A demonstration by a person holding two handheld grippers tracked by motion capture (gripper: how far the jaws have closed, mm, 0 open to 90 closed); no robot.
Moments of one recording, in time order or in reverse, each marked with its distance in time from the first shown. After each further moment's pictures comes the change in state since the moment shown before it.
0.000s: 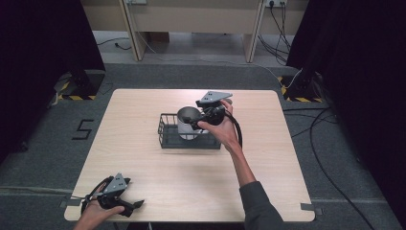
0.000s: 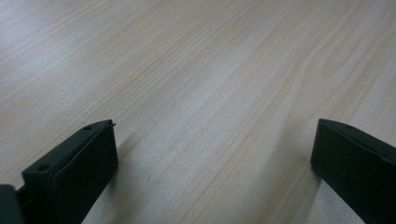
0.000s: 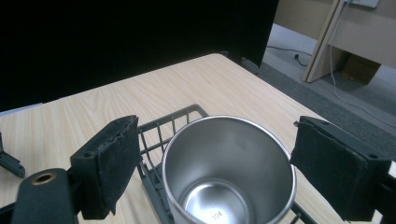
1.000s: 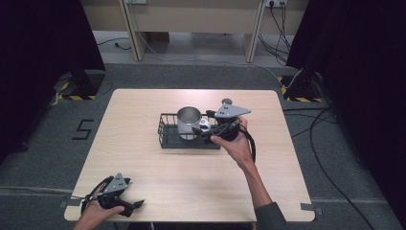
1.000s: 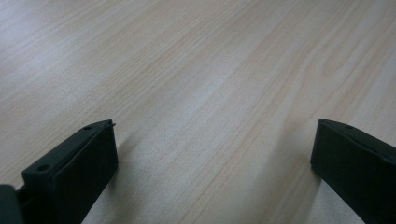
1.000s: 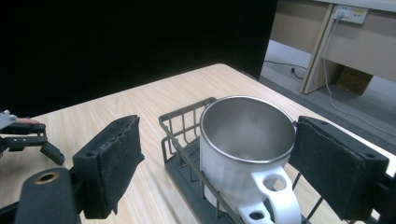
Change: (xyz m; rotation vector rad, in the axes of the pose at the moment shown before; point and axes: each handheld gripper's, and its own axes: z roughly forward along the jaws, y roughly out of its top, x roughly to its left) left arm 0.000 0.000 0.000 0.000 -0.001 0.000; right arm 0.026 -0.023 -0.054 -0.073 -0.006 0.013
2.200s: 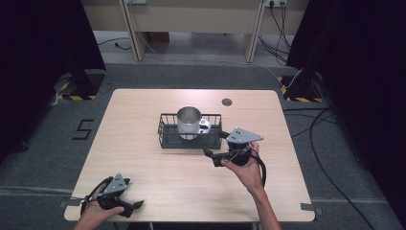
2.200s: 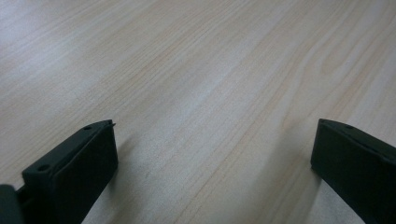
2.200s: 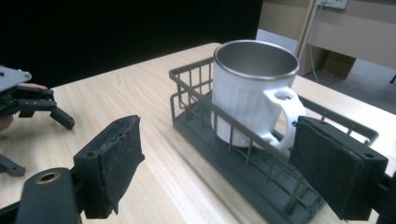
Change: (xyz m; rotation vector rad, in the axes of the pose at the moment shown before) left arm -0.001 -0.001 -0.001 0.001 0.004 0.000; right arm 0.030 -0.053 -0.041 0.017 -0.064 0.024
